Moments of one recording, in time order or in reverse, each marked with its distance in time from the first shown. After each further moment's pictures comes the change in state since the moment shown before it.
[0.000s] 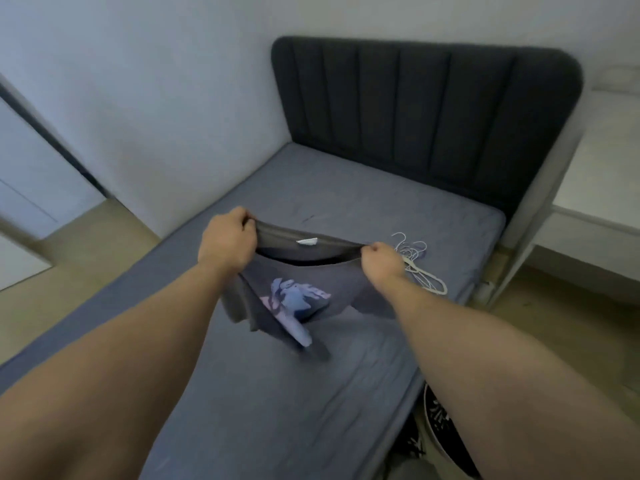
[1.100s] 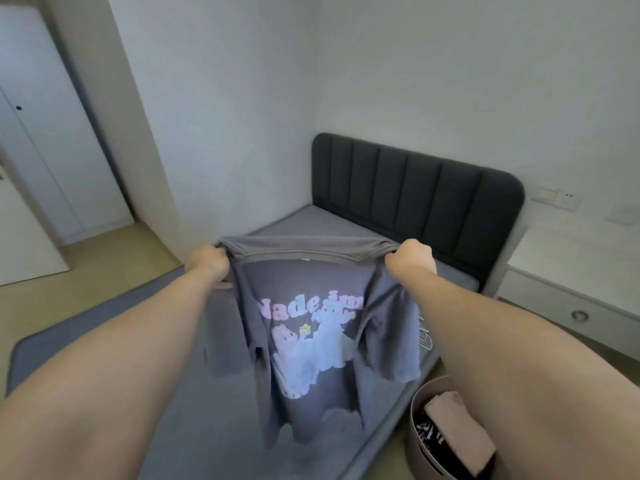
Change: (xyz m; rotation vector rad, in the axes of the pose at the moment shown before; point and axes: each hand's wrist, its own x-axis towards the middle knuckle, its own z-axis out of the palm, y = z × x) left_hand -0.240 -0.131 -0.197 -0.286 0.002 -0.478; right_hand -0.325 -0.050 -0.034 -0.274 0.315 -0.245
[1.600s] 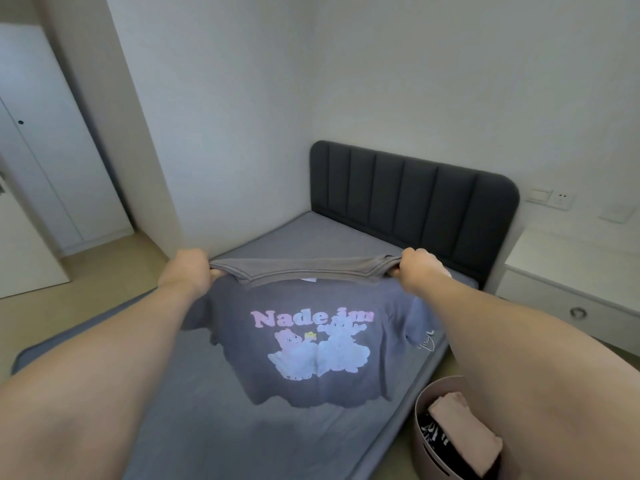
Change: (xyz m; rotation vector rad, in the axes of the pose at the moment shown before) left_hand -0.002 -0.040 -0.038 0.468 0.078 0.320; right_hand -0.012 0.017 -0.011 -0.473 -0.099 -0.169
